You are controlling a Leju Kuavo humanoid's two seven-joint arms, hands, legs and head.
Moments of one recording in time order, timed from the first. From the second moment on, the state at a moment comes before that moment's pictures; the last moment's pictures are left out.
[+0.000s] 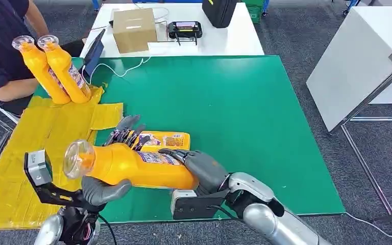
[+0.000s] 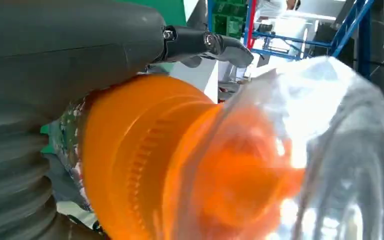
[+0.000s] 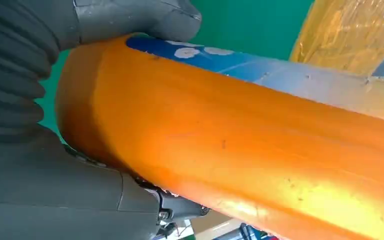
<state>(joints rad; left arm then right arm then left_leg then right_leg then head) 0.01 -0.02 -0.32 -1.90 0.46 -0.31 0.05 -0.32 -0.20 0.84 -1.75 0.43 0.25 0.13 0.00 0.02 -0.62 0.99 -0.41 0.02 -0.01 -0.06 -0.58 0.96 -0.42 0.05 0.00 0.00</state>
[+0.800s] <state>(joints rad) 0.00 -0.02 -0.31 -1.92 0.19 -0.25 -0.02 -0.27 -0.17 0.81 -1.74 0.56 0.24 0.14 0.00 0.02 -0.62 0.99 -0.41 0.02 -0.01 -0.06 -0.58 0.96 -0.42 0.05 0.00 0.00</state>
